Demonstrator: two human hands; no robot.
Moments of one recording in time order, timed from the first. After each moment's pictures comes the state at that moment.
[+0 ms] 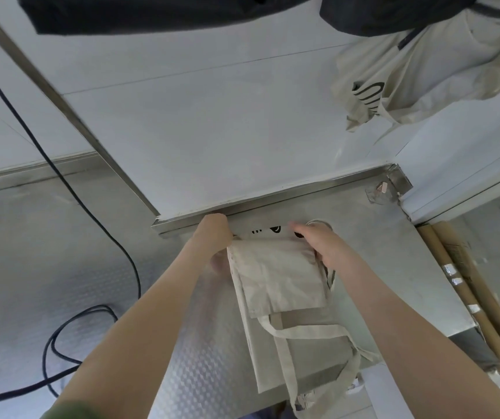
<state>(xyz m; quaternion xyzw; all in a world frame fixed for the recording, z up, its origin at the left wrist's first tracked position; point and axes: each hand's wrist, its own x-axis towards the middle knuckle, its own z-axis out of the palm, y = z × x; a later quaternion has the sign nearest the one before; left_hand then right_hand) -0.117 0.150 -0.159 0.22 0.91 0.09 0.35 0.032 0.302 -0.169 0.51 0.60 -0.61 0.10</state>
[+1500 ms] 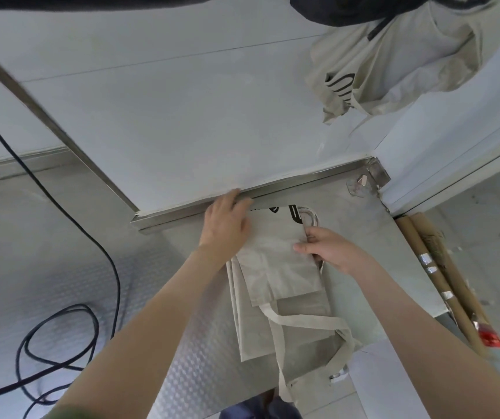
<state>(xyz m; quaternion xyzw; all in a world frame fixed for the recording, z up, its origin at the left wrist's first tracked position) -0.072 0.165 -0.173 0.41 0.88 0.24 0.09 0.089 0.331 -0.171 0.36 0.65 -0.66 0.14</state>
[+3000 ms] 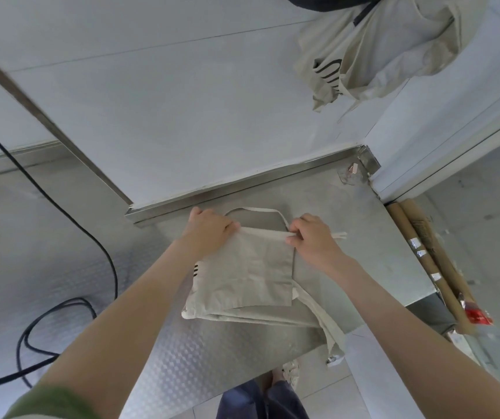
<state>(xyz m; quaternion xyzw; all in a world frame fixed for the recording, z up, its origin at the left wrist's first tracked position) -0.087 0.150 -0.177 0.48 0.85 -0.02 0.20 0.090 0.304 -0.177 0.31 0.91 -0.27 0.08</state>
